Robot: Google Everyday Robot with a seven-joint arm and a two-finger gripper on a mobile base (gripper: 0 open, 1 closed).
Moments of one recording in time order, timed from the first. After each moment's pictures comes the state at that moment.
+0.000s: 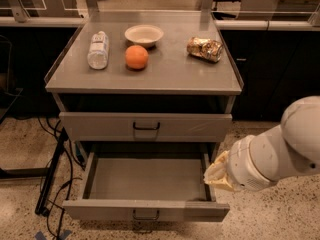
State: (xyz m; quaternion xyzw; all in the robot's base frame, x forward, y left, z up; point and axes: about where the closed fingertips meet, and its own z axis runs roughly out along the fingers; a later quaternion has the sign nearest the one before) arm 0.382 -0.129 0.764 -0.60 0.76 0.10 0.22
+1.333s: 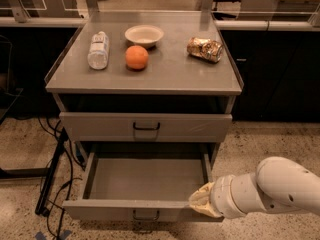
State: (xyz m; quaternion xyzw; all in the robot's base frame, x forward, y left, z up) arm 0.385 -0.108 0.616 -0.56 0.76 0.19 0.27
